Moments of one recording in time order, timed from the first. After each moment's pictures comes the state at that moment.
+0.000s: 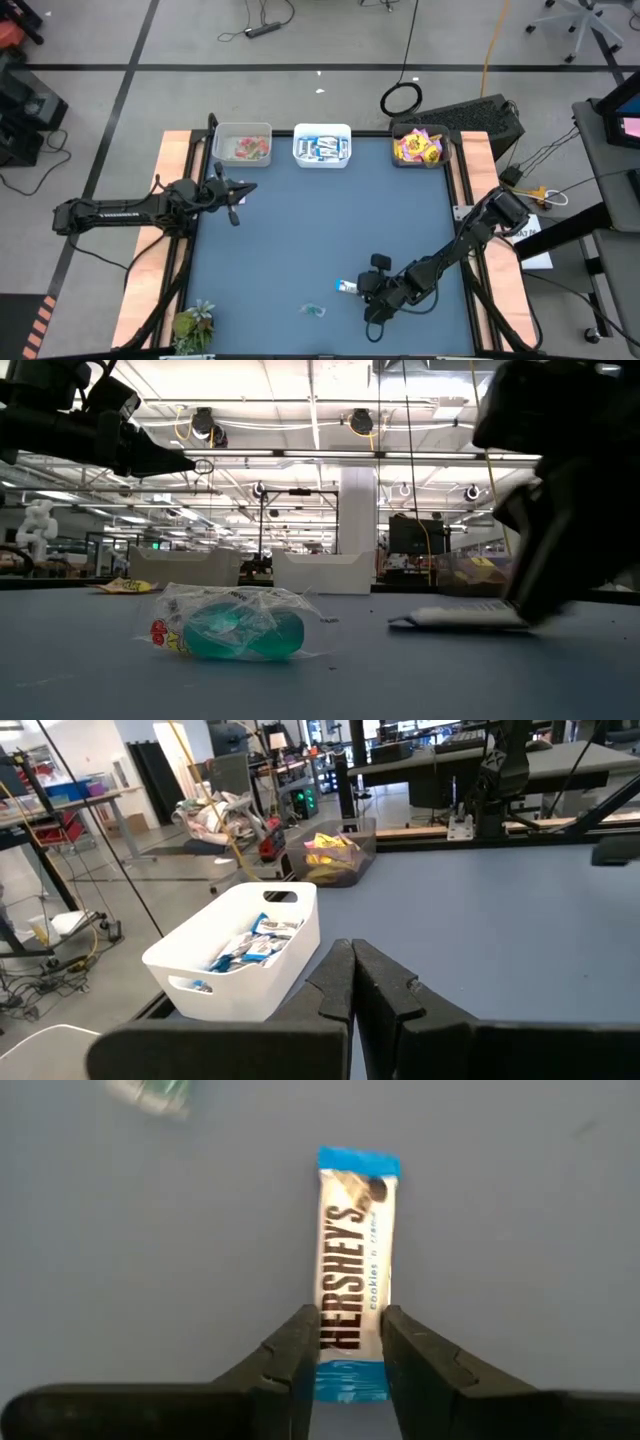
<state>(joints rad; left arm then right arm) 0.16 0.38 0.10 0.20 -0.19 0.17 0.64 1.81 0.94 -0.18 0.38 0.77</state>
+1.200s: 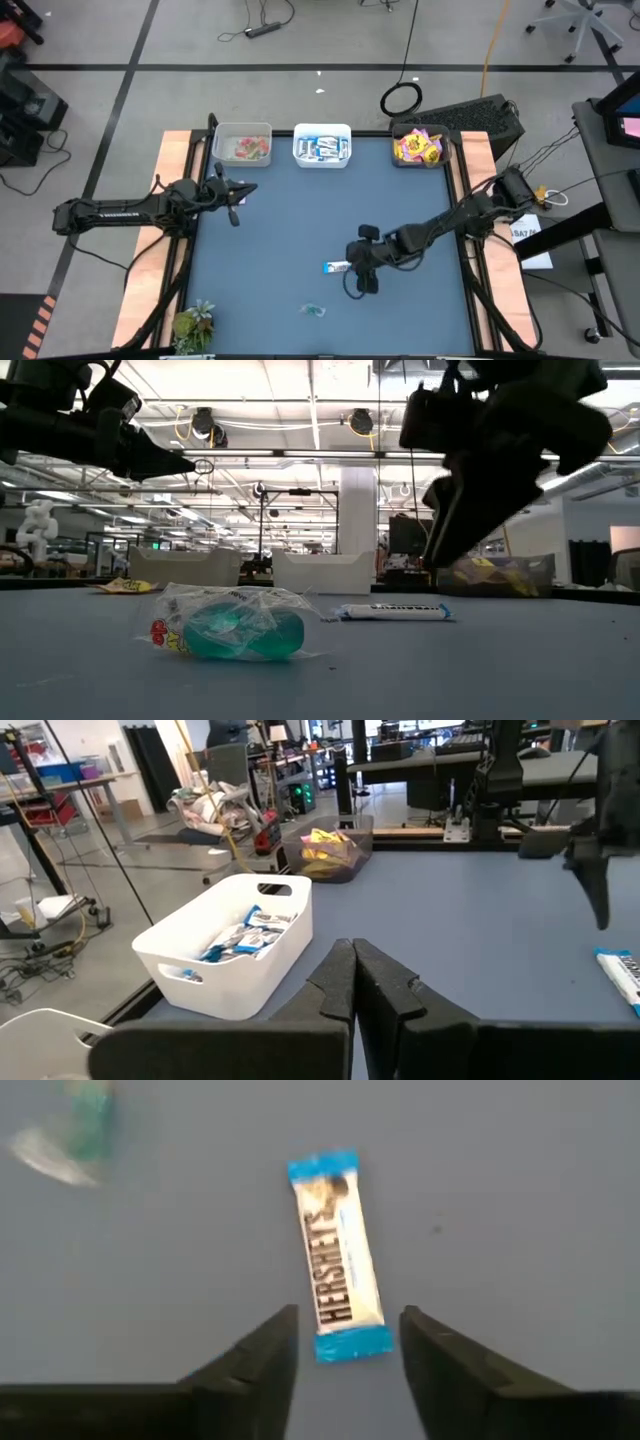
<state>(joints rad) 0.16 0.38 0.10 0.19 -0.19 0.11 0.35 1.69 0.94 -0.25 0.15 0.43</state>
